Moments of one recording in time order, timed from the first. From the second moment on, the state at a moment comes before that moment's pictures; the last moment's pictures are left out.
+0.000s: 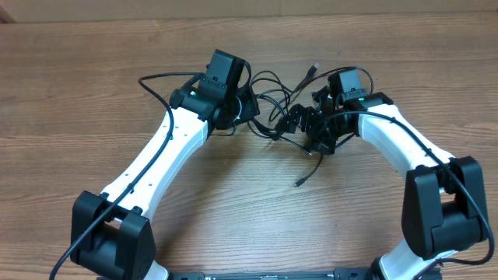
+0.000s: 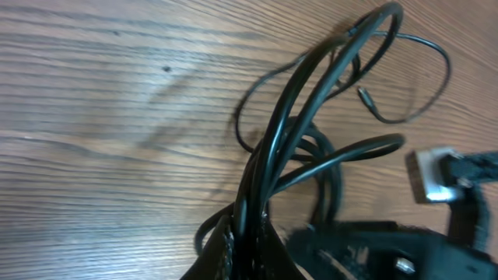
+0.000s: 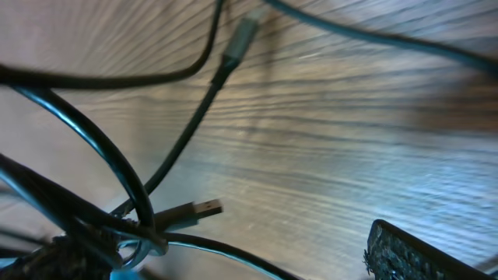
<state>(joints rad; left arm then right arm) -0.44 1.72 1.41 -0.70 0.19 -0.75 0.24 1.81 1.19 -0.68 -0.59 0.56</state>
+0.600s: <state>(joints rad) -0.30 1.72 1.41 -0.68 0.56 -0.88 0.26 1.80 1.19 -0.69 -0.46 0.57</state>
